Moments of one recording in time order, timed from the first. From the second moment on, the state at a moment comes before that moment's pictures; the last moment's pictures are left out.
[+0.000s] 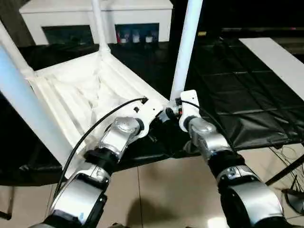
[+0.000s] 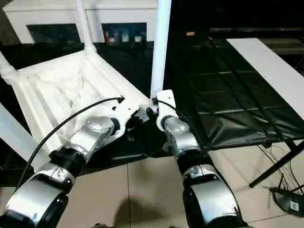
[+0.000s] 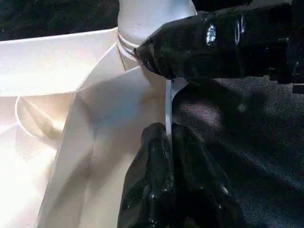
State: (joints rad) left arm -0.79 0.08 -0.24 0.84 0.12 0.22 -0.53; right arm -0.80 -0.01 -0.01 0.98 0.04 0.10 0.15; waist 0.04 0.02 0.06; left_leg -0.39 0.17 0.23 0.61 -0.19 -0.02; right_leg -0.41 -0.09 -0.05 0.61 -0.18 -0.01
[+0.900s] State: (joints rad) left arm -0.62 0.32 -0.33 0.60 0.03 0.11 -1.18; right arm -0.54 -0.46 0.23 0.51 0.06 -0.01 1.12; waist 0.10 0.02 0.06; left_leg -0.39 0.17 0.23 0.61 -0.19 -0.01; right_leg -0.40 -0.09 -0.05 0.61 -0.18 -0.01
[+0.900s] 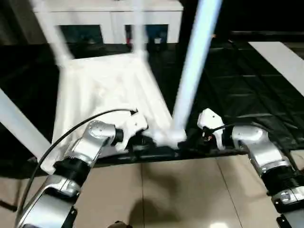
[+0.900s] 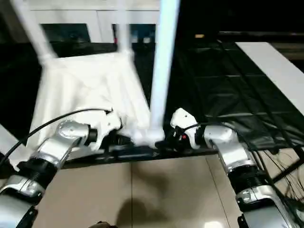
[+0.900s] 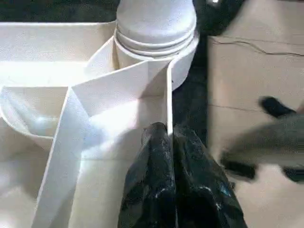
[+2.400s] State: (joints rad) left arm -0.69 0.22 -0.27 0.72 0.07 0.16 -0.90; right arm -0.60 -0.26 0.16 0.67 0.02 0.09 0.70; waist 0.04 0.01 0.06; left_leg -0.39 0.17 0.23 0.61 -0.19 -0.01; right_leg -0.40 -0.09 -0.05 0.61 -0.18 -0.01
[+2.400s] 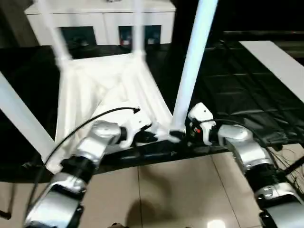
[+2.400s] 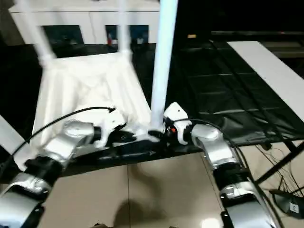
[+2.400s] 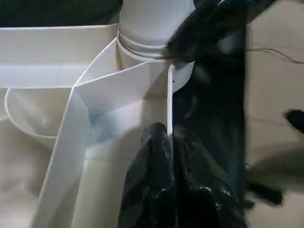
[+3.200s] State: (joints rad) left arm -0.81 0.11 -0.25 0.90 0.12 0.14 -0.67; right arm -0.70 -0.21 0.08 0.80 0.03 0.08 0.49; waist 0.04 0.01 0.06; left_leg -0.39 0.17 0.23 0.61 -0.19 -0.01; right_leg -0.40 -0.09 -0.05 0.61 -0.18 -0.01
